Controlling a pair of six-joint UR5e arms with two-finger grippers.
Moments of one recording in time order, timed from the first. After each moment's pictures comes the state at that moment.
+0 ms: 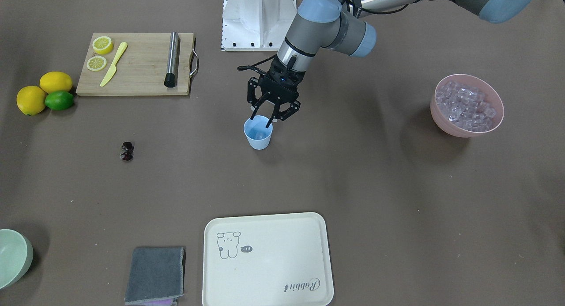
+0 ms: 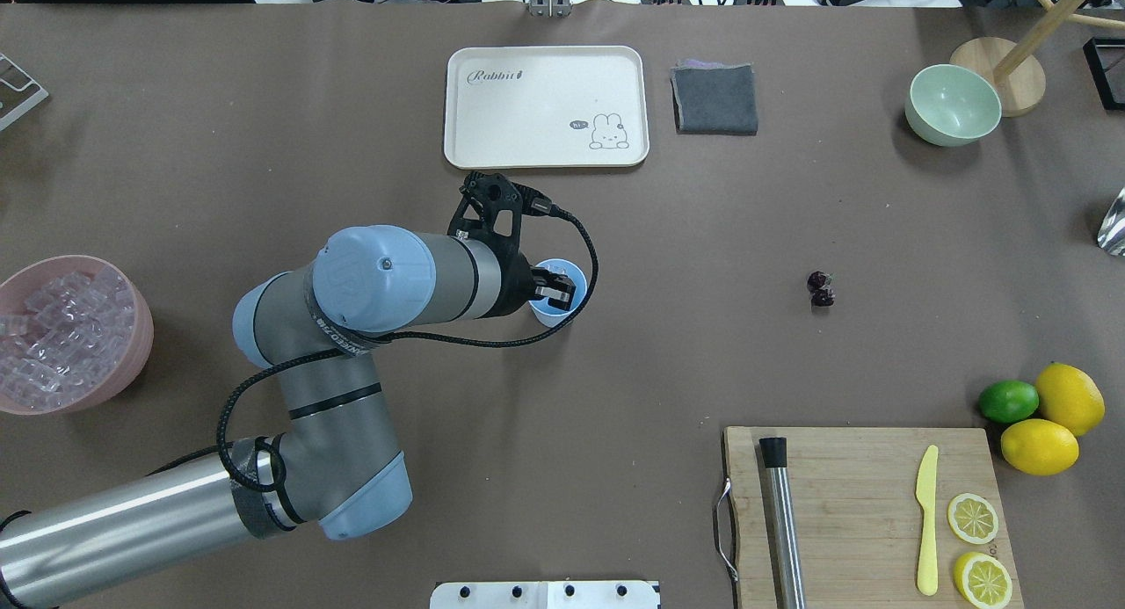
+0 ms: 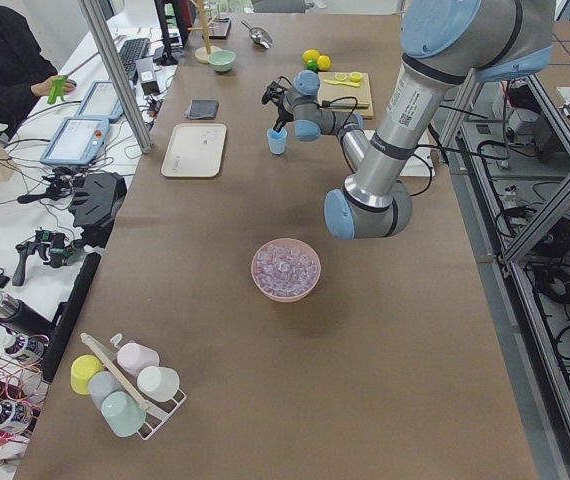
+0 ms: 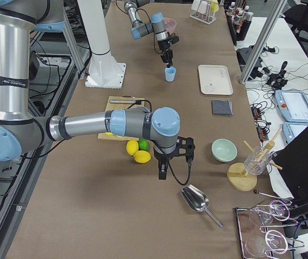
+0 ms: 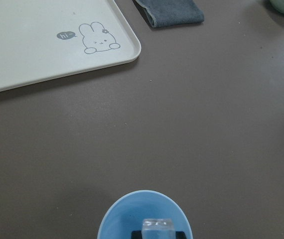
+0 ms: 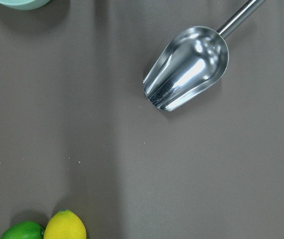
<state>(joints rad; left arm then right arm) -0.46 -2.23 -1.63 -2.13 -1.64 -0.99 1.66 -1.68 1.86 -1.81 2.36 -0.07</state>
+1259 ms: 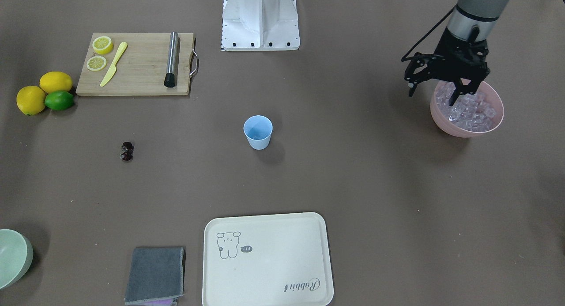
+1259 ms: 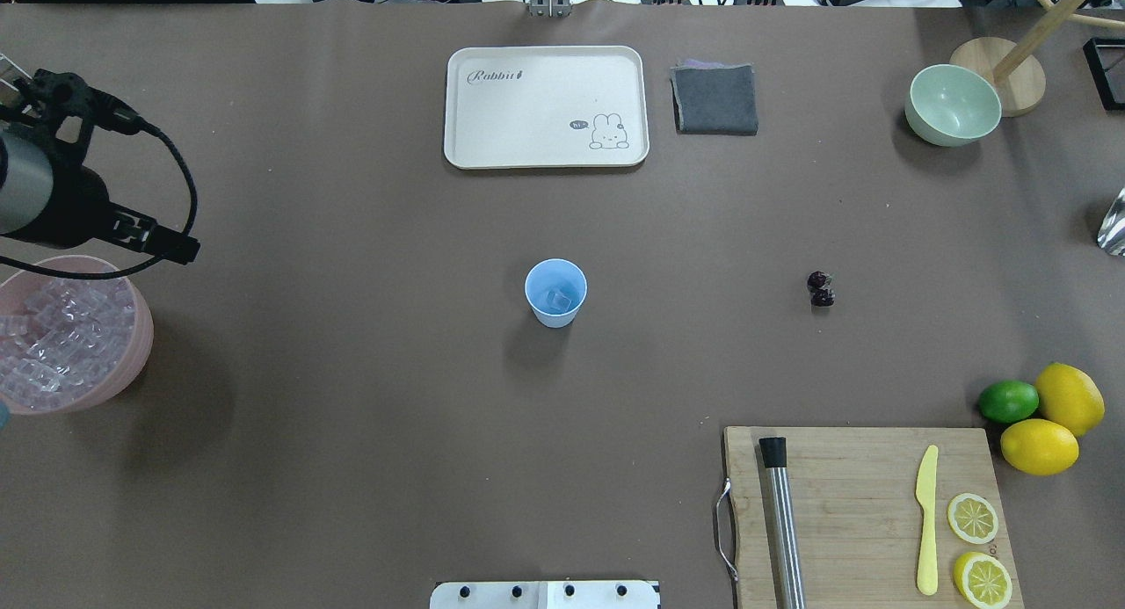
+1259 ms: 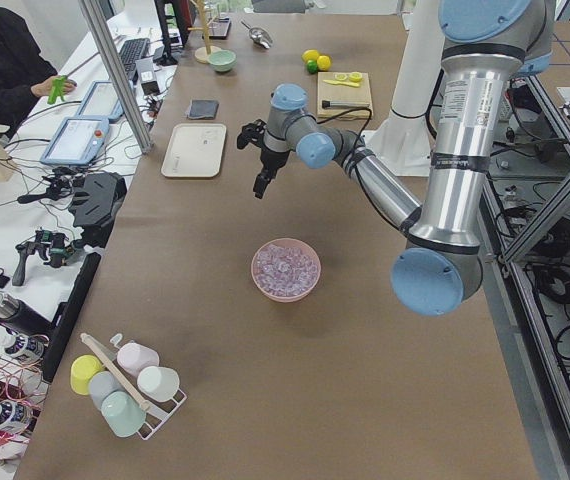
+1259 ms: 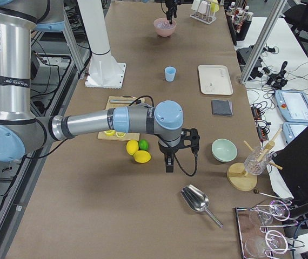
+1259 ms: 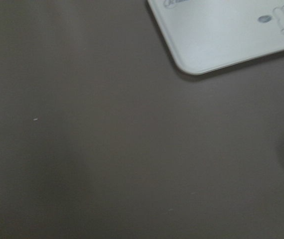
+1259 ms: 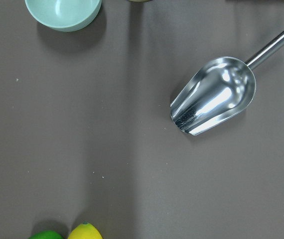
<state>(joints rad) -0.91 -1.64 -2.14 -1.67 -2.01 -0.55 1.65 -1.65 1.87 -1.76 2.40 -0.08</state>
